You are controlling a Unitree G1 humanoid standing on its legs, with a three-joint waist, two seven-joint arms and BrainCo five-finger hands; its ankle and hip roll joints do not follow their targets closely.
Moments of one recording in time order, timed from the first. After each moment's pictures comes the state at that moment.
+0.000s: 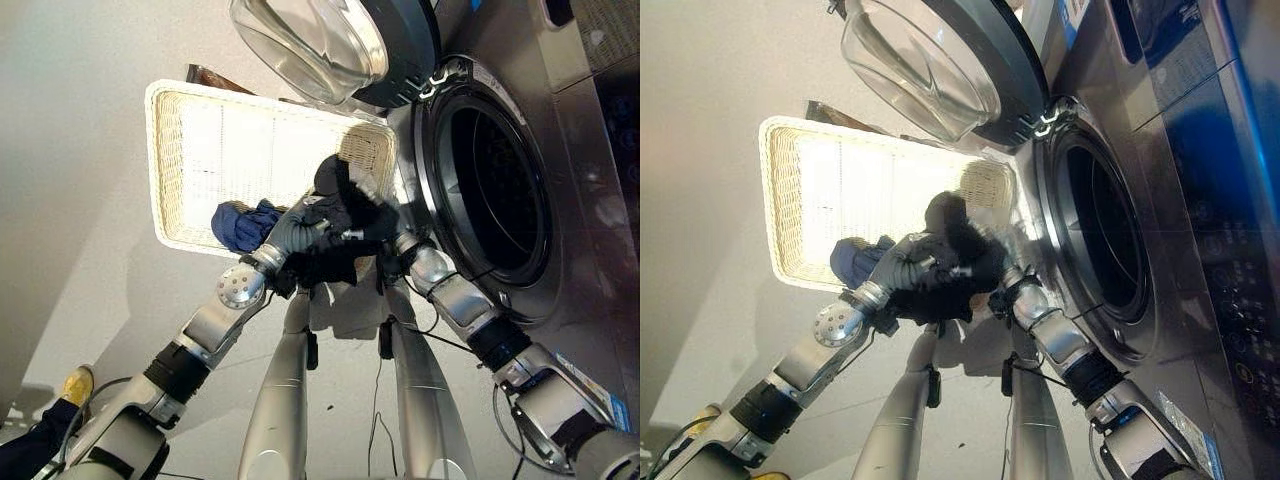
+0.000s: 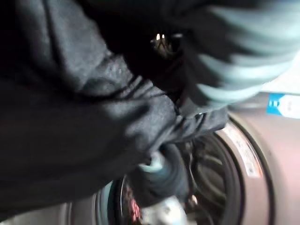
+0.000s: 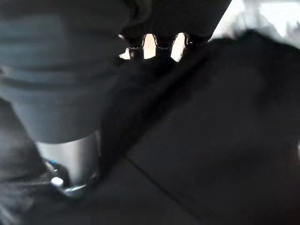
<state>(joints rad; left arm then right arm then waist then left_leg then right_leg) -0.49 0.55 -0.51 0.06 -0.39 -0.17 -0.08 -0.69 -0.42 0.57 0.30 0.17 0.08 0.12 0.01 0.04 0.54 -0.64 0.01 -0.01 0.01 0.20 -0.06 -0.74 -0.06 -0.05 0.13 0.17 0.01</state>
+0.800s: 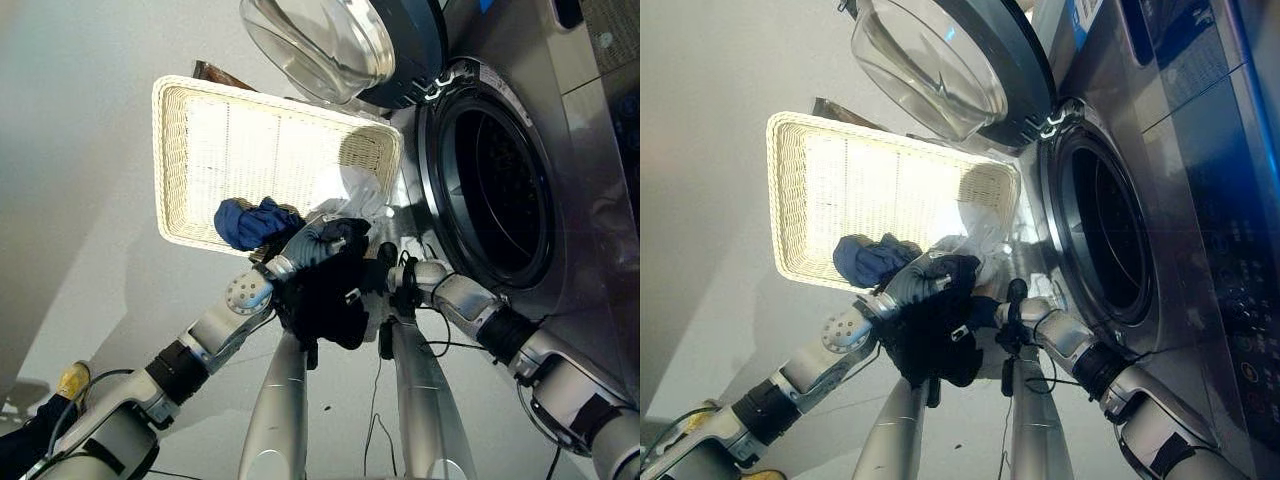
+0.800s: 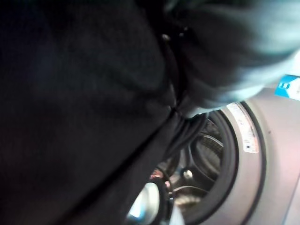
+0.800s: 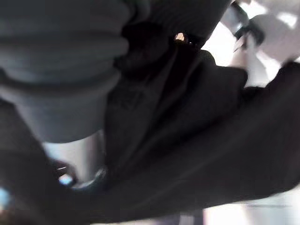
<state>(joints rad) -0.53 0.56 -0.64 0.06 -0.57 -0.18 -0.08 -0.68 -0.46 0.68 0.39 0.65 0.18 0.54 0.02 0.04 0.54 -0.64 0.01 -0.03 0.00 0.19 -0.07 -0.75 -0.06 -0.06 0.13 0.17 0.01</state>
